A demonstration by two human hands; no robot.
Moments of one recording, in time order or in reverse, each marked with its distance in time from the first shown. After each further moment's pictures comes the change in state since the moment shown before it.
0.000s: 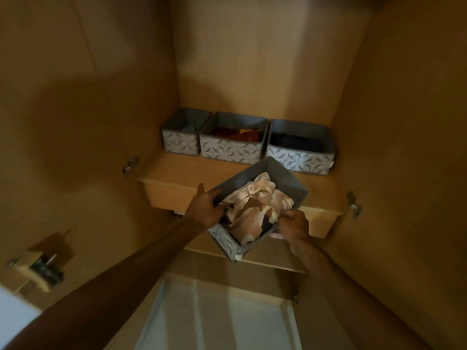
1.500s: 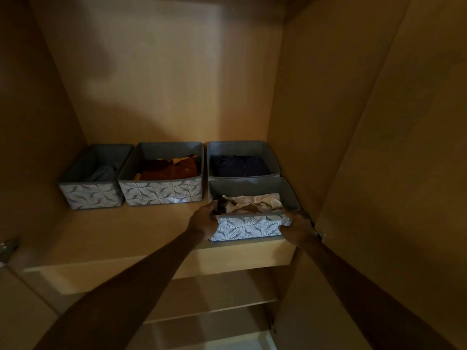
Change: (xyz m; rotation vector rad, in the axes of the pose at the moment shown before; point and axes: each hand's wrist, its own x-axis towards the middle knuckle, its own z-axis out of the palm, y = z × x) left_hand 0.217 0.081 0.104 -0.109 -0.138 0.217; right_hand 0.173 -0.021 -0.111 -0.731 0.238 -0.174
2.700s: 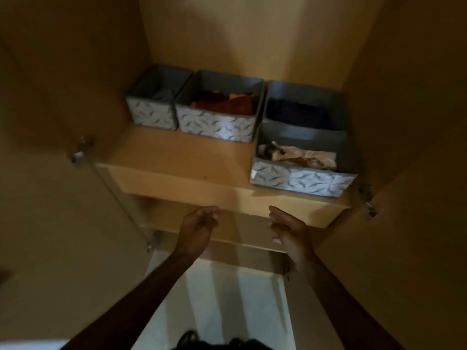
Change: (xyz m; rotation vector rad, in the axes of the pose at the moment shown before) left_hand -0.199 -0.067 0.012 -0.774 0.330 -0.420; right_hand -0.121 -0.019 0.098 0.748 -0.451 0.002
